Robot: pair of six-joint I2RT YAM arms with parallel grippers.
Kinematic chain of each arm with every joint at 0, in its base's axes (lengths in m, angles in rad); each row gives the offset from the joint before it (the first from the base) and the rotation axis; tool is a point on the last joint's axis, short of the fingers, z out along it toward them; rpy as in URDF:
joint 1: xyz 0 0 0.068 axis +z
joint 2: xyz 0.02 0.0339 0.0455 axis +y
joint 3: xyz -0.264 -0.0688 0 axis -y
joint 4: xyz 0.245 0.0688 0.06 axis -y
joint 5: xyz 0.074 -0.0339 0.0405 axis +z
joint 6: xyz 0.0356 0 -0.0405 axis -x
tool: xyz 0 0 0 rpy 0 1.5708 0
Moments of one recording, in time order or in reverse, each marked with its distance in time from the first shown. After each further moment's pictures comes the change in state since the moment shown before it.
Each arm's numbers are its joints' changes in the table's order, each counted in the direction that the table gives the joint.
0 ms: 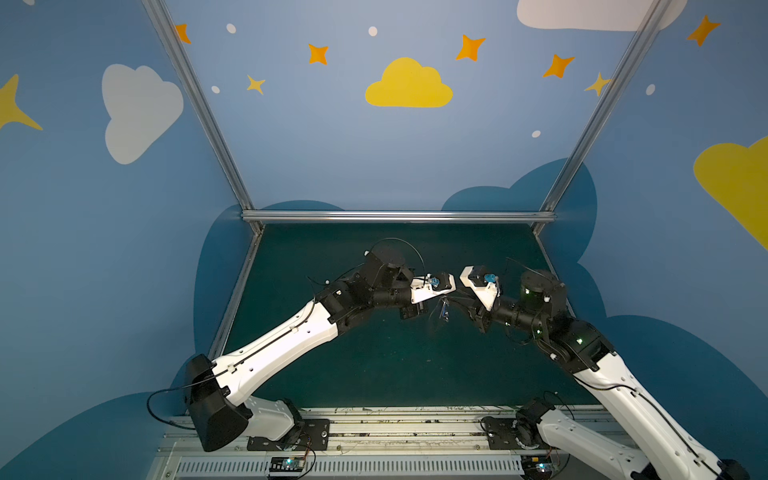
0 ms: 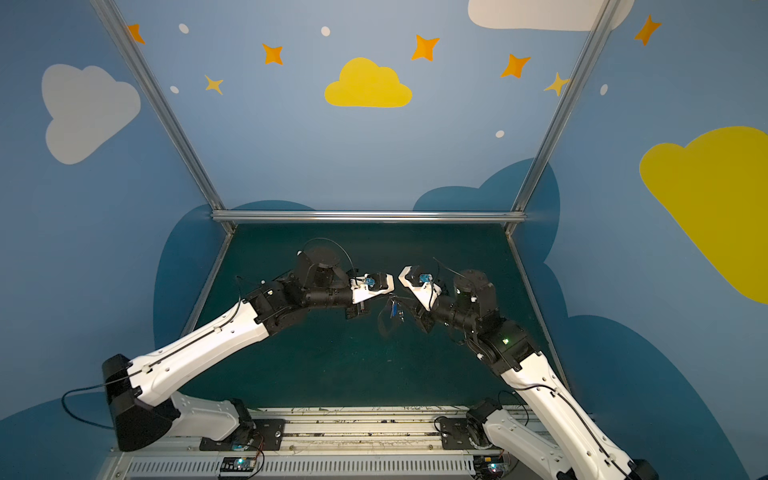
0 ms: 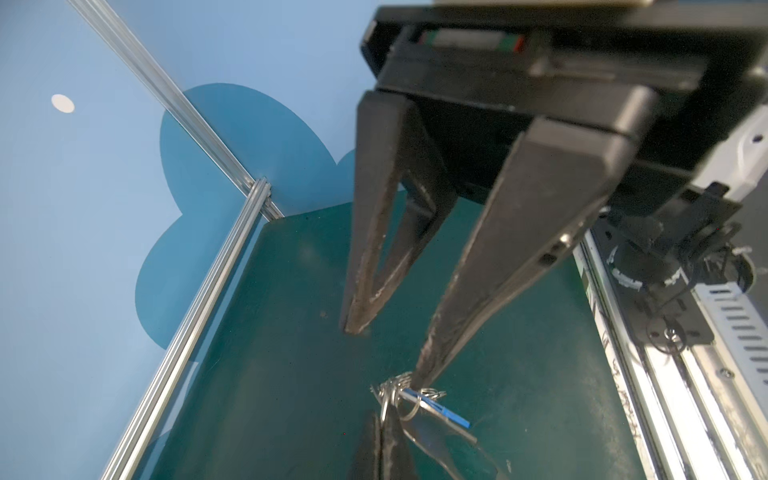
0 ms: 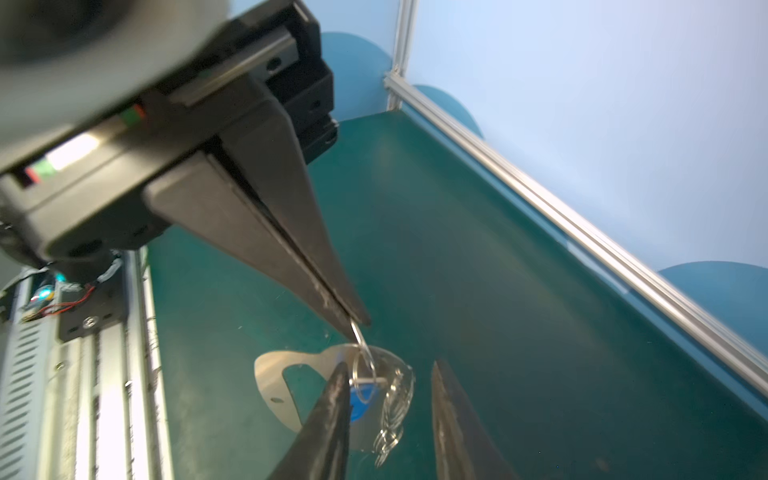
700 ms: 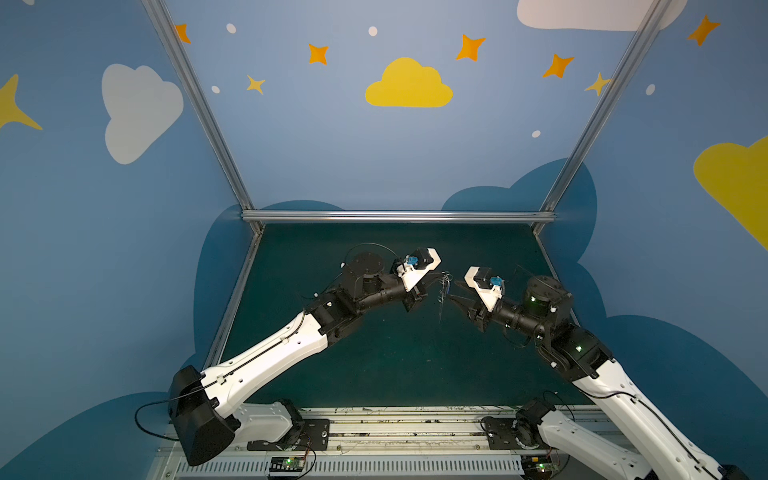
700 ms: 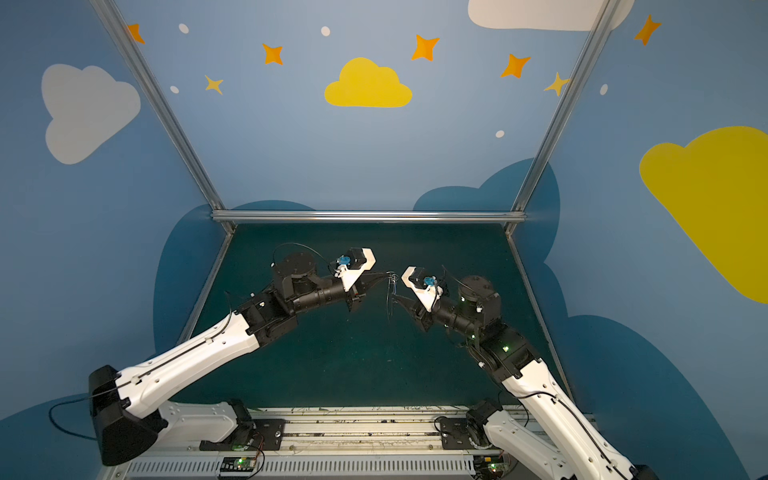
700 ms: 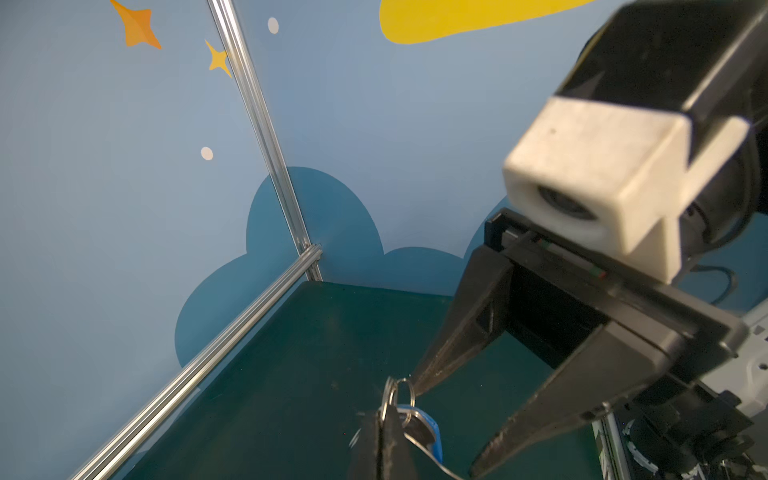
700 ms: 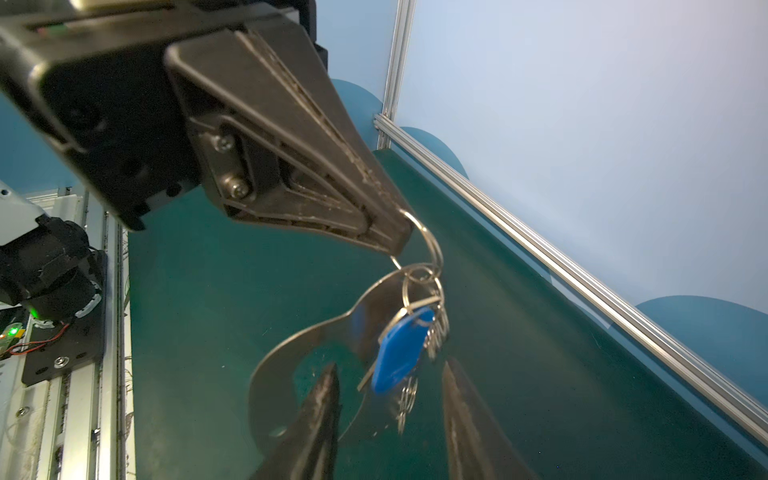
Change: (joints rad) left arm 0.012 -0.086 -0.143 0.387 0.045 0.350; right arm 0.021 -0.026 -0.053 0.140 0.003 -0.023
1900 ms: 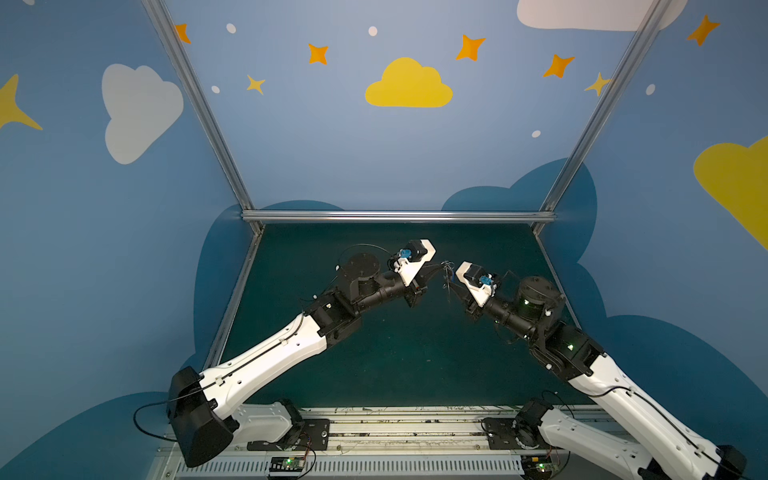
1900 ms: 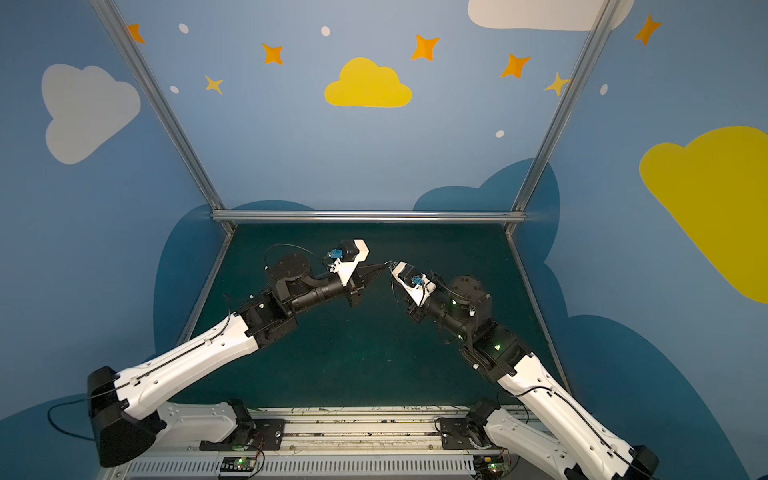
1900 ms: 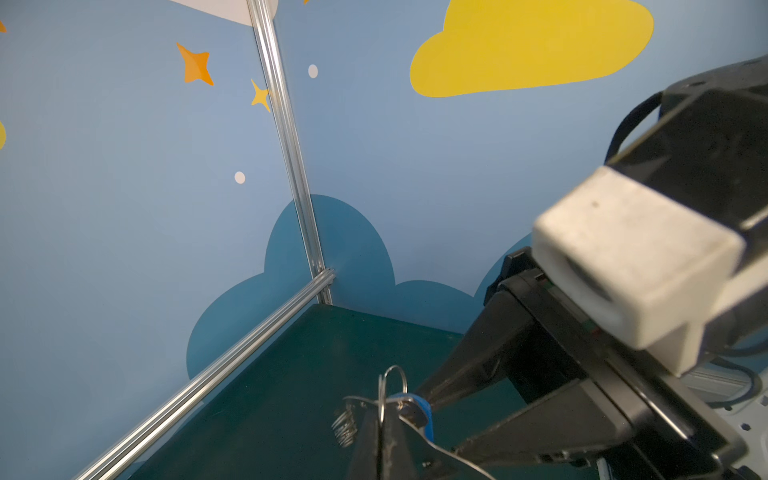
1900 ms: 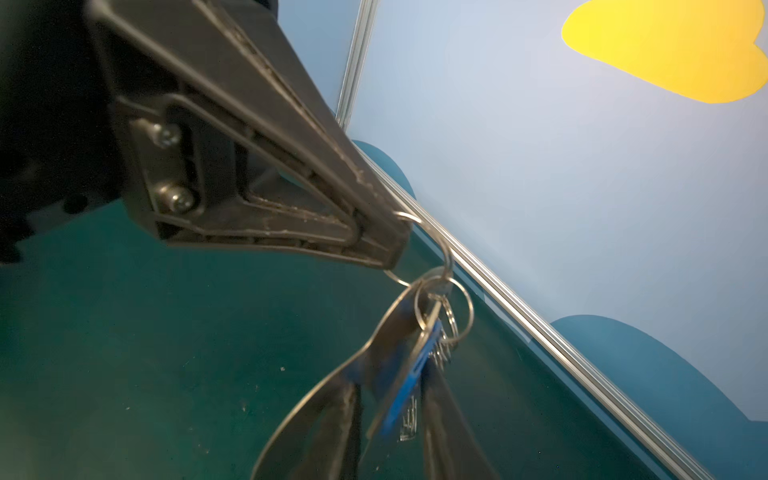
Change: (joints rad) left arm -0.009 -0.010 -0.015 0.091 0.055 0.082; right arm 0.115 0.036 0.019 0.100 -0.282 0.094
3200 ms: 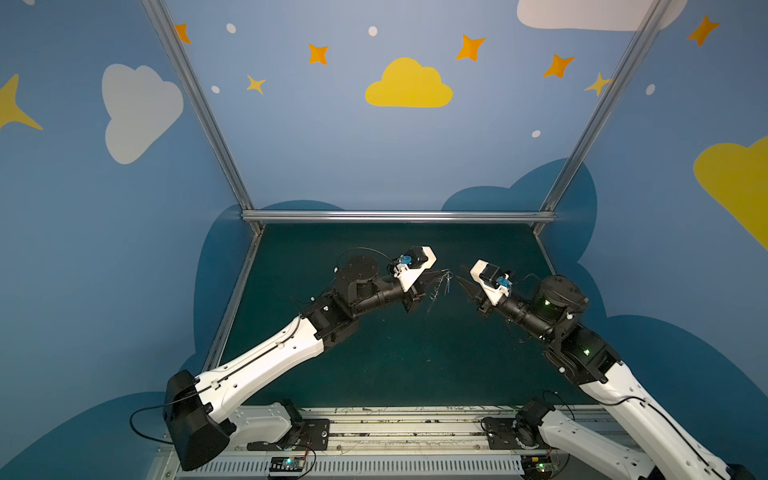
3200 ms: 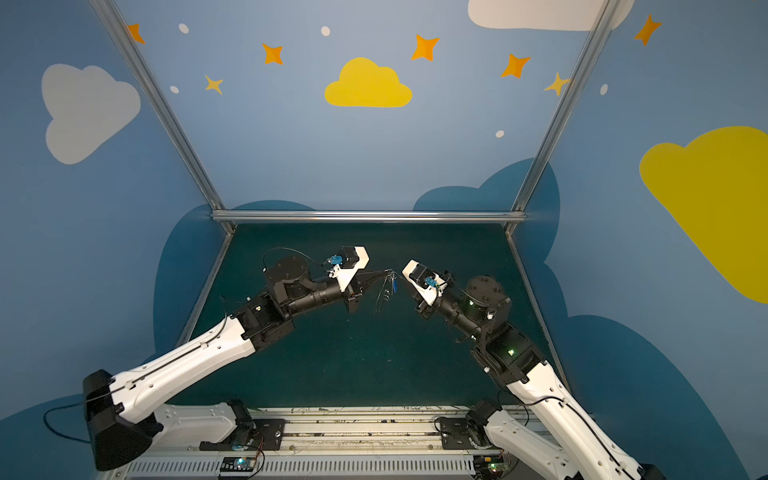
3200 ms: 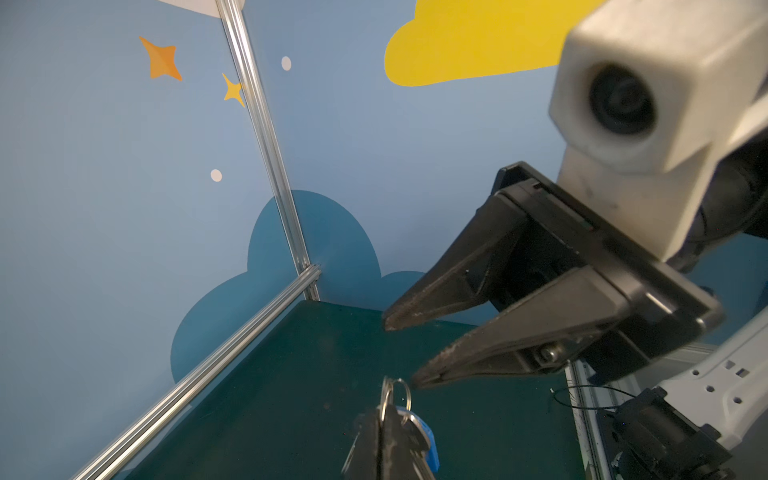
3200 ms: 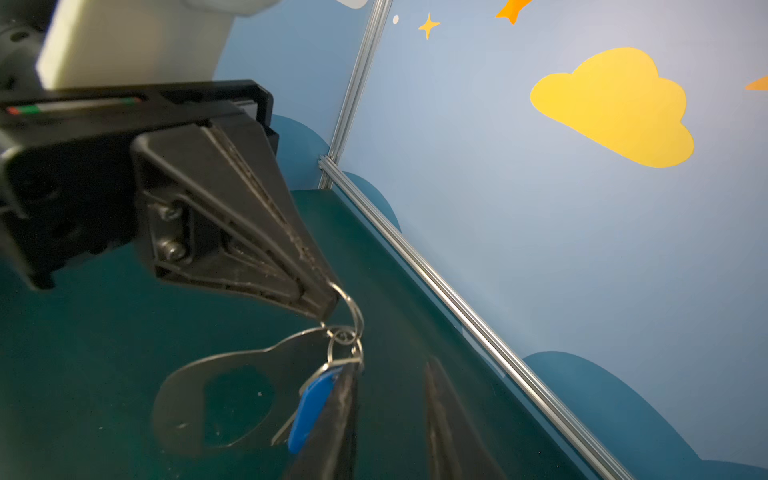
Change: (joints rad) left arm -0.001 -0.024 -0.018 -0.032 -0.057 -0.038; right arm -0.063 -0.035 0.045 0.008 0.113 0.068
